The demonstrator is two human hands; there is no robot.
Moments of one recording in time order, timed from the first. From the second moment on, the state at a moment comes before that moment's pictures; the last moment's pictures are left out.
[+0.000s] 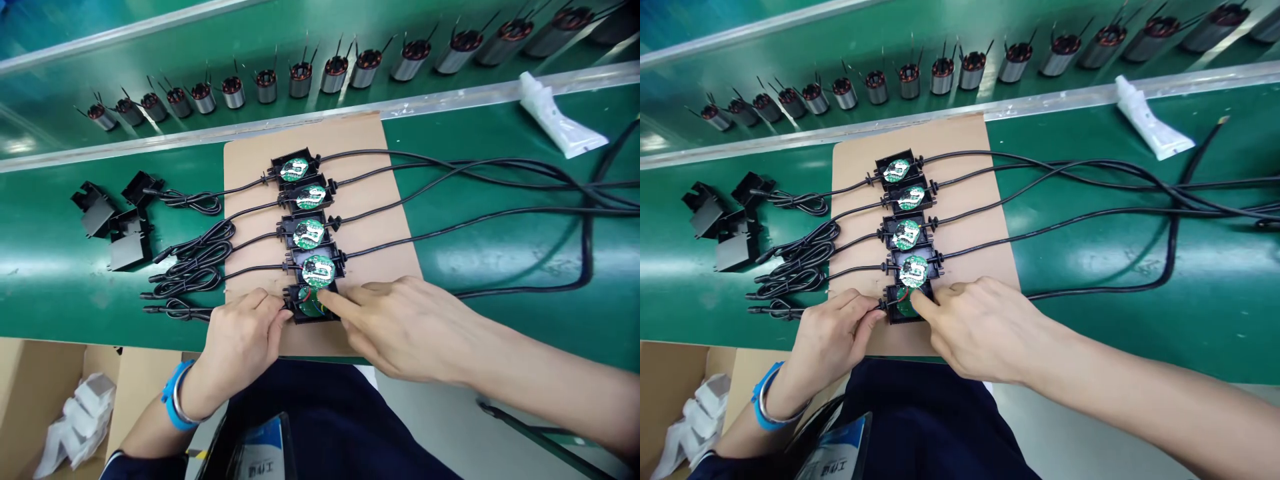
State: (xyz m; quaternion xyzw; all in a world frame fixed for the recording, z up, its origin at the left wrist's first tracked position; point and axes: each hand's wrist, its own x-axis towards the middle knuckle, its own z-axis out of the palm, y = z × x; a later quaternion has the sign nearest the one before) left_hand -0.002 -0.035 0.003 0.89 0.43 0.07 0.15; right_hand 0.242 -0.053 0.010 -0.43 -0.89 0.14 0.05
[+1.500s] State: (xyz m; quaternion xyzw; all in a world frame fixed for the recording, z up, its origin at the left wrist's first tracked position) left_hand 0.011 -0.046 0.010 0.96 0.26 0.01 -0.07; right_hand 0.230 -0.076 -0.010 -0.48 -0.85 0.17 0.11
